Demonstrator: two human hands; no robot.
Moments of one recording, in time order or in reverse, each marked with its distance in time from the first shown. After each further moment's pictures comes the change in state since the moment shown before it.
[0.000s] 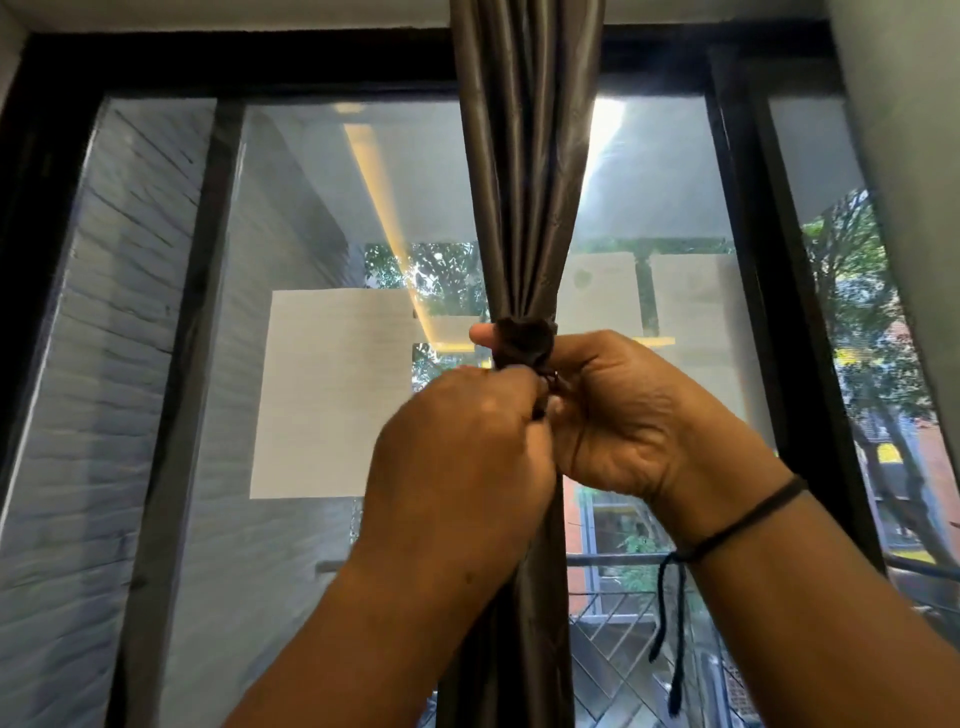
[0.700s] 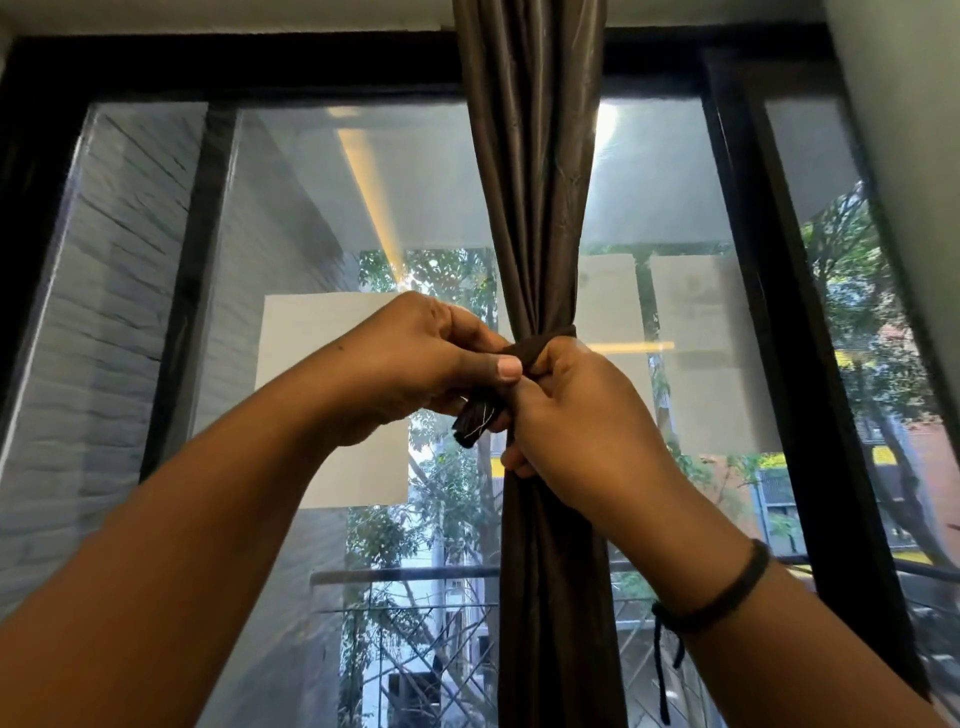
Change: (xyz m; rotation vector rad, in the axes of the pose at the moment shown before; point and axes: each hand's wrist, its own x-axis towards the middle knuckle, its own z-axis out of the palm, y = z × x) left_hand 0.067 -0.060 0.002 -0.745 -0.639 -0.477; right_hand 0.023 0.035 -0.012 -1.144 0.556 -0.559
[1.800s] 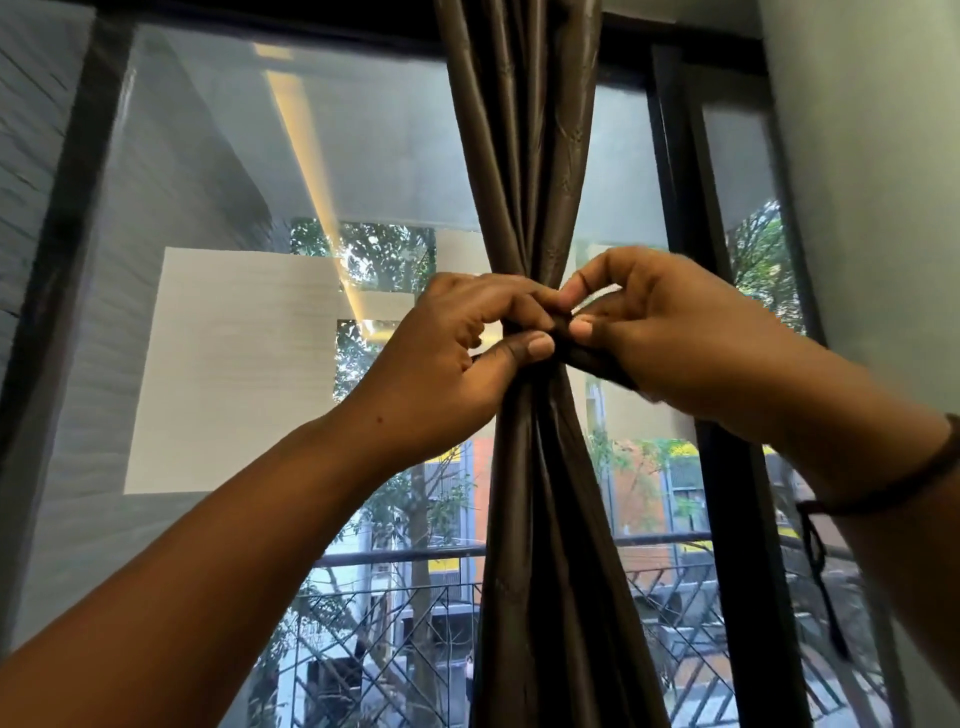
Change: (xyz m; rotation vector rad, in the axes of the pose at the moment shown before) left_hand 0.018 -0.024 0.064 0.203 0.268 0.721; right_hand 0.015 -0.005 -0.095 -0.121 -0.203 0.070
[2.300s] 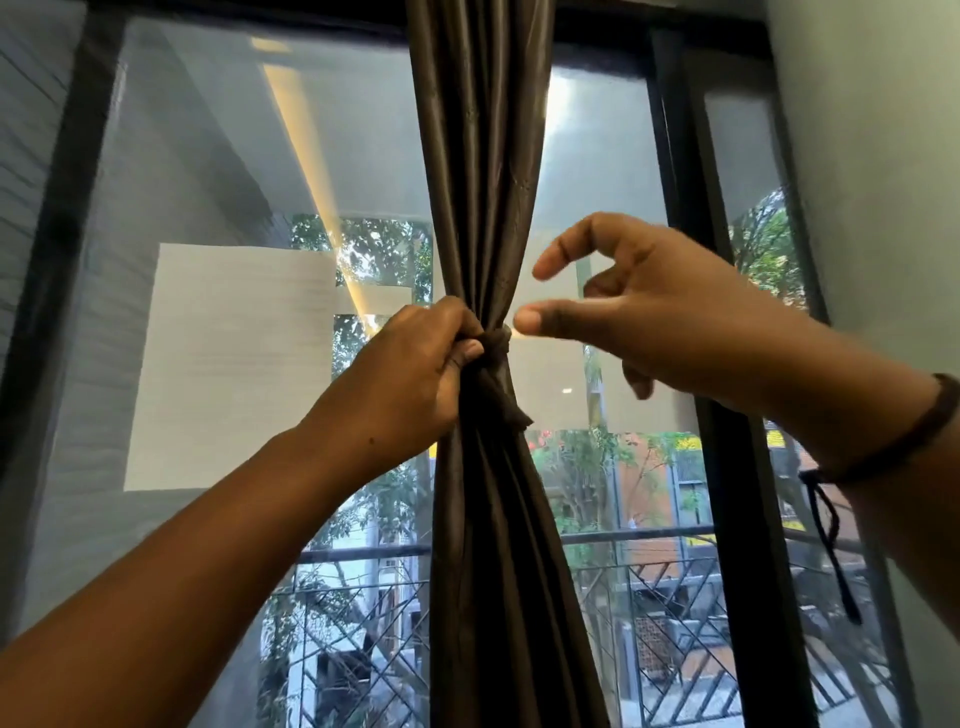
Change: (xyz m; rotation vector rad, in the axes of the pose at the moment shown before) left_hand -0.014 -0.036 0.003 0.289 -0.053 -0.087; right_hand 0.000 -0.006 -0.004 -0.059 -0.082 -0.070
